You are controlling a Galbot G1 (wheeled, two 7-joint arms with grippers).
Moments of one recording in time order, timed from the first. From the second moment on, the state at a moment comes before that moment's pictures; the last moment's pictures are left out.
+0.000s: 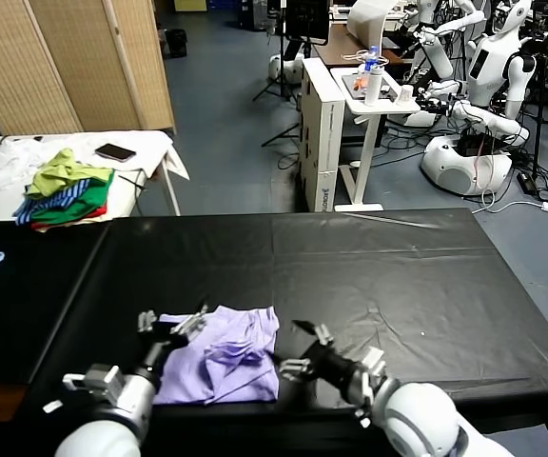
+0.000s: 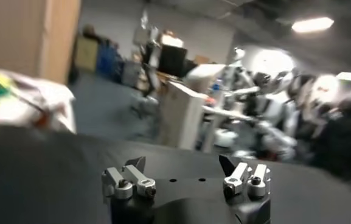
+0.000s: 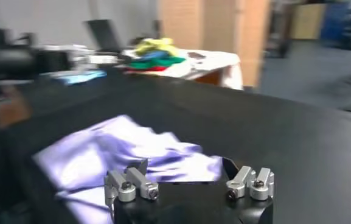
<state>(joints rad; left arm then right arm) 1.58 -1.27 -0.54 -2.24 -0.39 0.28 -0.08 -1.05 0.90 -0.11 2.08 0.47 -0.38 -0.18</state>
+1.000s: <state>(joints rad) 1.66 -1.29 -0.59 -2.23 -0.27 0.25 -0.07 -0.68 0.97 -0.47 1.97 0.54 -0.47 -0.13</state>
